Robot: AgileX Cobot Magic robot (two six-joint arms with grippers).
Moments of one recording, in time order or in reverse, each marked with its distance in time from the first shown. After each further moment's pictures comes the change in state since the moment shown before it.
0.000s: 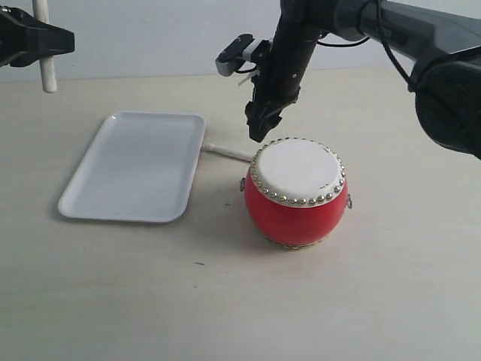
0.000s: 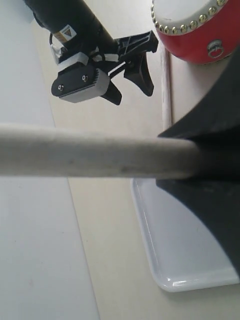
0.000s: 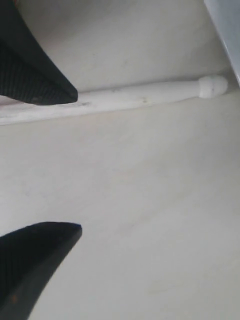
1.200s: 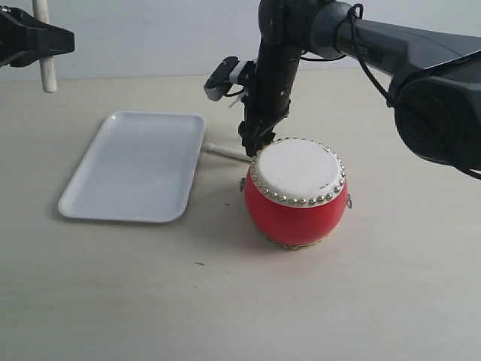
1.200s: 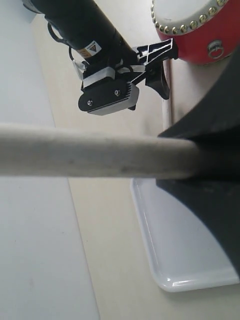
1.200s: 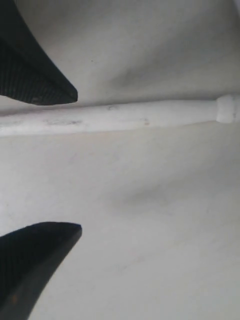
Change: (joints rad) left arm 0.000 0.000 0.000 0.000 0.000 0.000; right arm 0.053 0.033 0.013 -0.081 0.000 -0.003
